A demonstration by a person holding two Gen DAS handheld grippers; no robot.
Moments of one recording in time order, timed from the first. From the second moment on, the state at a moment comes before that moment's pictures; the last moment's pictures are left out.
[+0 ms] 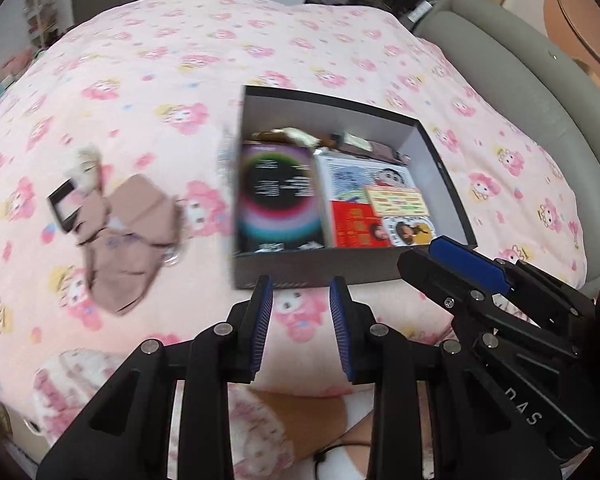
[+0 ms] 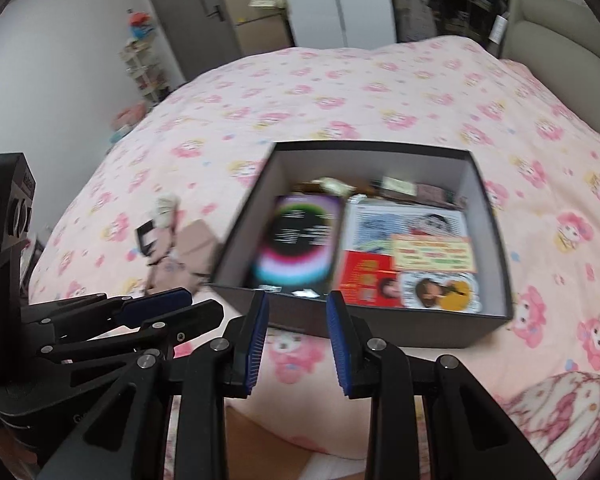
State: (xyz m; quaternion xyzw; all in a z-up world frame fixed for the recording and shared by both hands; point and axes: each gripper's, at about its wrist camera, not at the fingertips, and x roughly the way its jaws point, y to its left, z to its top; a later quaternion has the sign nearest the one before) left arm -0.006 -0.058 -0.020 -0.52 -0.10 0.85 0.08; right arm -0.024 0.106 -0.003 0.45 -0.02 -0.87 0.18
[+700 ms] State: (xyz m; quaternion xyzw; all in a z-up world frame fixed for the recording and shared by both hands) left arm 0.038 -0.223 -0.074 -0.52 -0.23 0.82 -0.03; right arm -0.018 -0.067 -0.037 0.51 0.03 -0.80 0.32
